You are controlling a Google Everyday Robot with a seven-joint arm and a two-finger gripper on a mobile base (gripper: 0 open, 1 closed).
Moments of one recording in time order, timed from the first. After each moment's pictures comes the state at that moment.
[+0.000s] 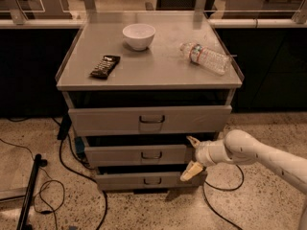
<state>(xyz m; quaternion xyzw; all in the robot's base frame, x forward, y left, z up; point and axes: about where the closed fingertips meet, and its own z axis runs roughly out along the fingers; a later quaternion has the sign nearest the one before) 0.600 -0.145 0.456 -0.59 0.70 0.17 0.35</state>
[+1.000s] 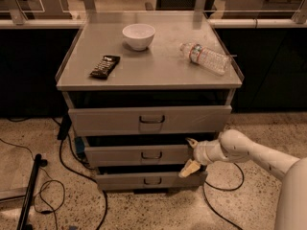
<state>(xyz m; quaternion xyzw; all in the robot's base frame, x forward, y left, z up) 0.630 -0.147 0.415 -0.59 0.71 0.18 0.34</state>
